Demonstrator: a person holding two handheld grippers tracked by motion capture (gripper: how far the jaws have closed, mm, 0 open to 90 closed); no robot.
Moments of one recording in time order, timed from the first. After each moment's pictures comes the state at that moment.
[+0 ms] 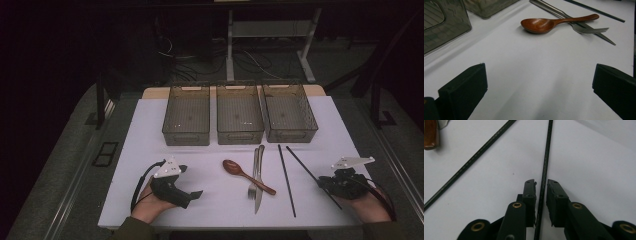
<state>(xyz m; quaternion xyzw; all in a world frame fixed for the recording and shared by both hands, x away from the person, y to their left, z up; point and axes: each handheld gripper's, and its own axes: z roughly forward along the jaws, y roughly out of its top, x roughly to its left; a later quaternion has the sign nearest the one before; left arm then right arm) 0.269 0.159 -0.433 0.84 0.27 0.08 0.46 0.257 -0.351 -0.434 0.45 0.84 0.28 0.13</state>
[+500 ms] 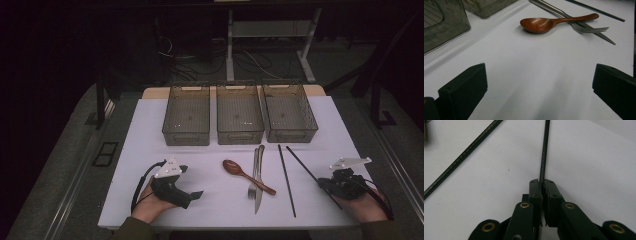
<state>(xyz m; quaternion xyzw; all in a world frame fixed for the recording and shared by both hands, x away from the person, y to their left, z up) 0.269 0.157 -0.434 0.85 0.27 0.08 0.45 0.258 -0.349 -0.439 0.47 0.83 0.27 0.13</state>
